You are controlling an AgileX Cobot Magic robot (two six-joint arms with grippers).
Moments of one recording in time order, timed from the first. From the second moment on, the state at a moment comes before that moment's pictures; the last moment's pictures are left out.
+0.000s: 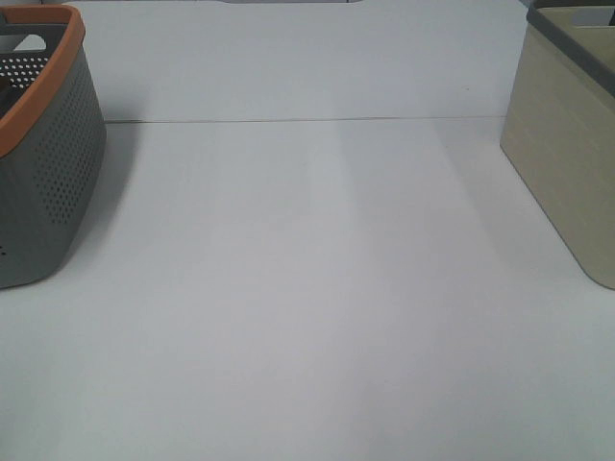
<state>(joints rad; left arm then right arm) 0.01 0.00 -0.50 0.04 1.05 -0.10 0.02 0.00 -0.50 0.00 1.07 0.04</state>
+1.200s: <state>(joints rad) 0.01 0.00 -0.50 0.05 1.05 -0.02 0.02 0.00 -0.50 0.00 1.07 0.04</state>
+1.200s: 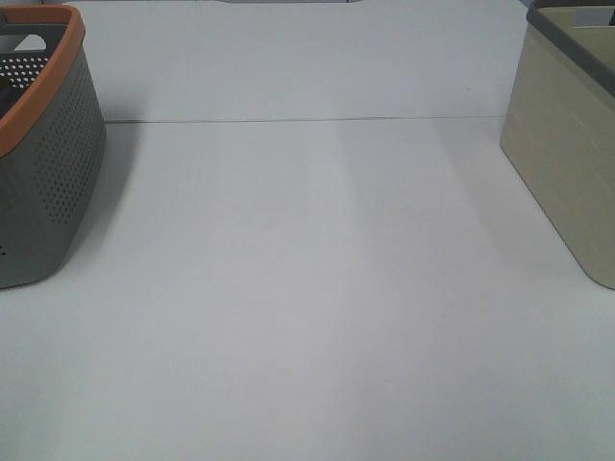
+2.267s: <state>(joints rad) 0.01 0.00 -0.50 -0.06 1.05 0.08 0.02 0.00 -0.50 0.00 1.07 0.04</state>
